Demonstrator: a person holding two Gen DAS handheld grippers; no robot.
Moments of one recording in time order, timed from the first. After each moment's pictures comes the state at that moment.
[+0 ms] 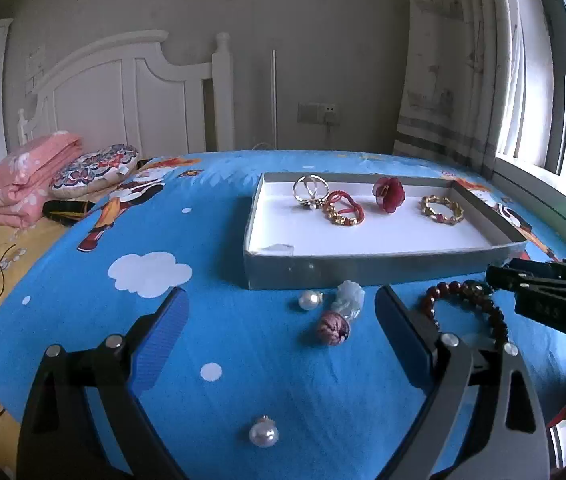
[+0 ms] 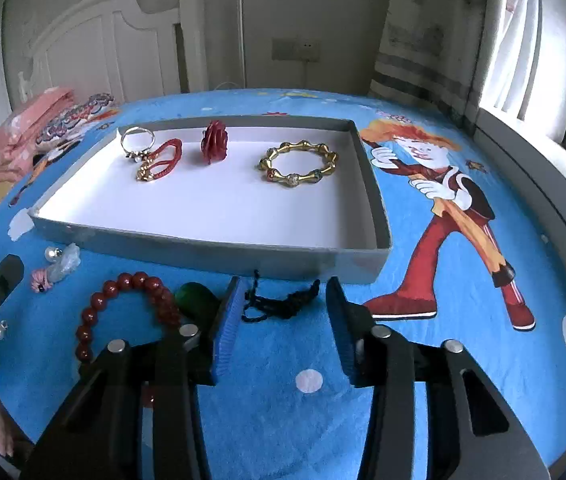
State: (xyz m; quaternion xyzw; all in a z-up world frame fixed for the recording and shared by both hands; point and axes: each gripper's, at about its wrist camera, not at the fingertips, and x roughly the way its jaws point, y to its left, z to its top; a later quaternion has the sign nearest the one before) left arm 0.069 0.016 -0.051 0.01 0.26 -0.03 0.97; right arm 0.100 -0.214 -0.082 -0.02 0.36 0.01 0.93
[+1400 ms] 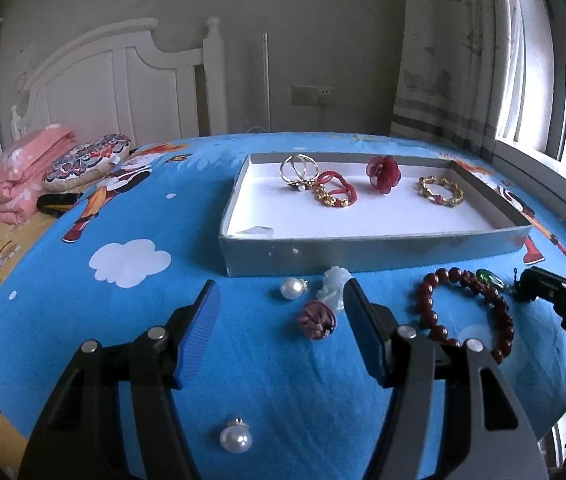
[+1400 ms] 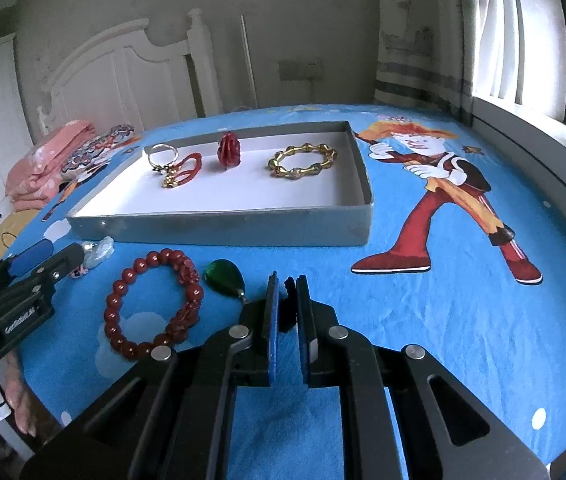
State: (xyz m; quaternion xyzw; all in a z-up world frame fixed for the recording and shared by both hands) left arm 0.081 0.003 -0.061 0.02 0.28 -0.04 0.96; right arm 0.057 -0.234 -0.089 0.04 0.32 0.06 0.95
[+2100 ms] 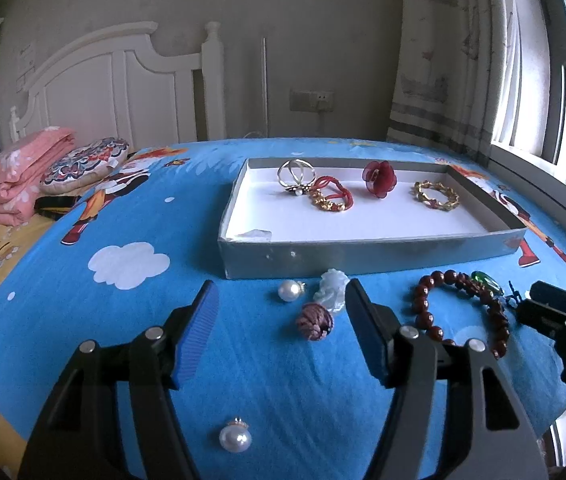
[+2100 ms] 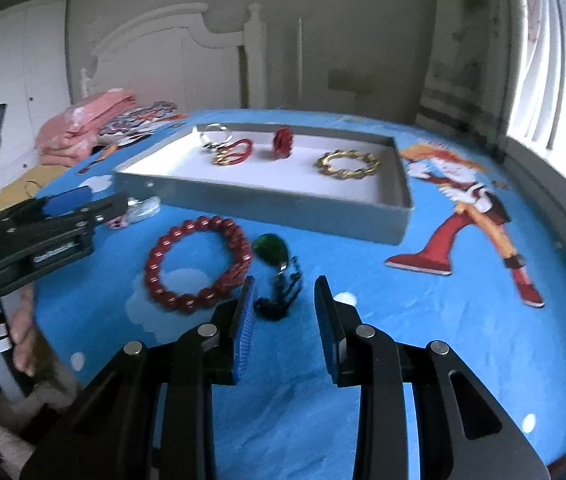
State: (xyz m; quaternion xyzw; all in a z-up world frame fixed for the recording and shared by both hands) left arm 0.079 0.004 -0.058 0.02 0.27 -0.05 0.96; right arm 0.033 -0.214 -0.089 -0.04 0.30 0.11 0.95
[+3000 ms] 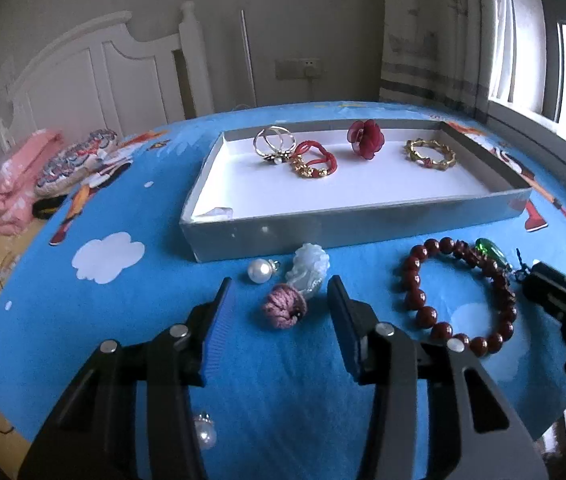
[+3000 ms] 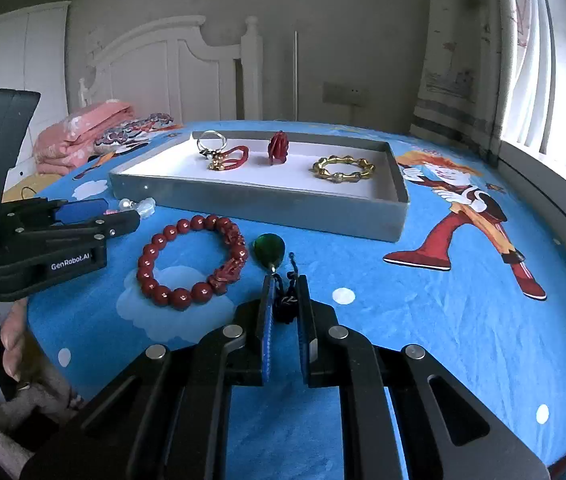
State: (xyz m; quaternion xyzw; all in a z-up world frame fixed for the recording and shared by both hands) left arm 0.091 -0.018 -0.070 0.06 0.33 -0.05 0.94; right arm 0.028 -0.213 -0.099 -0.04 0.27 0.10 0.96
